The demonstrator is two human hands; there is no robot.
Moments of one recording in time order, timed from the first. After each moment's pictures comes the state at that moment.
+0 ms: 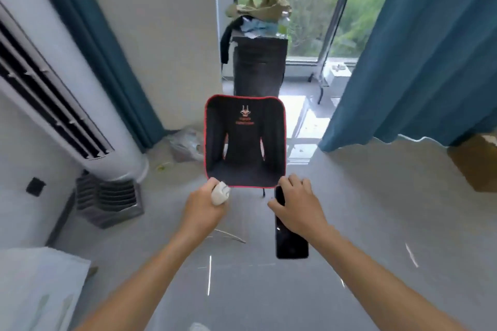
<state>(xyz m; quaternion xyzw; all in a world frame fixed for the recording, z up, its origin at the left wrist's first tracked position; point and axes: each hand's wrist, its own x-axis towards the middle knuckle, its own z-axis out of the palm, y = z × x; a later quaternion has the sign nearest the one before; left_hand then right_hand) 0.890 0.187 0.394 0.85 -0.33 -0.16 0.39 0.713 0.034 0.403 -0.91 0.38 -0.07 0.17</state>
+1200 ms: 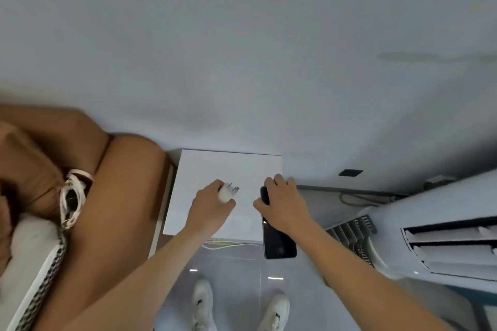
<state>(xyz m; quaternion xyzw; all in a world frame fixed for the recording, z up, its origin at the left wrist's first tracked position) 1.364 0.729 0.194 0.75 0.47 0.01 0.46 1.509 0.604 0.177 -0.87 -0.43 0.21 0.09</state>
